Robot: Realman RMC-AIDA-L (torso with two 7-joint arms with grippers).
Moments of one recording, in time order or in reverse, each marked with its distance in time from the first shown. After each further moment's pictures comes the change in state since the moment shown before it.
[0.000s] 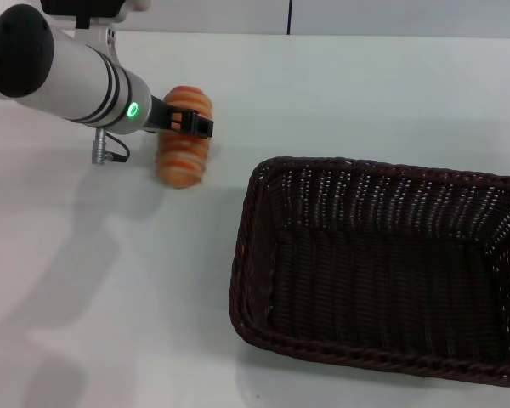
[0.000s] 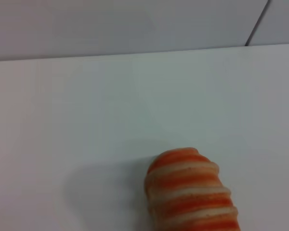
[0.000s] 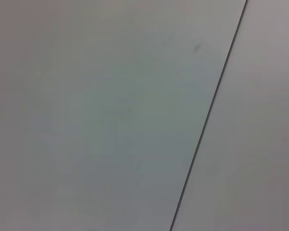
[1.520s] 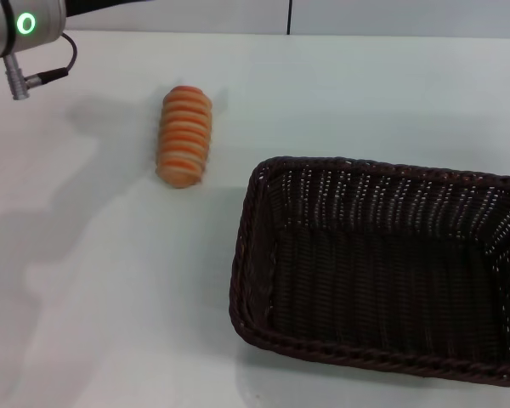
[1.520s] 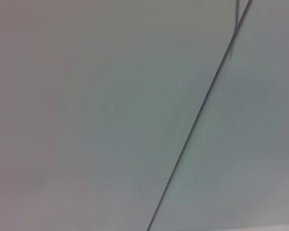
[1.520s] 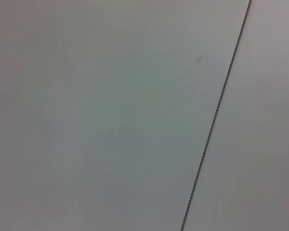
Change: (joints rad) left arm 0.371 0.004 -0.170 -0.550 -0.464 0.127 0.416; right arm -0.008 0.002 0.002 0.057 -0.001 0.028 -0.013
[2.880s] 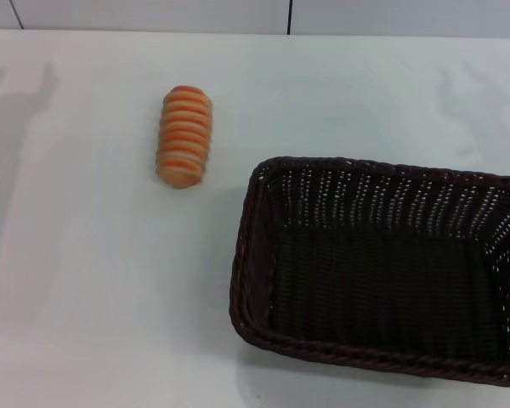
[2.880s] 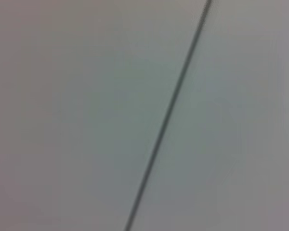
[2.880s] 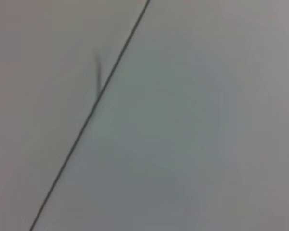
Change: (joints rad) left arm 0.096 0.073 0.098 0.755 0.564 1.417 -0.689; right arm -0.066 0.004 0.151 0.660 -0.551 0.849 0.245
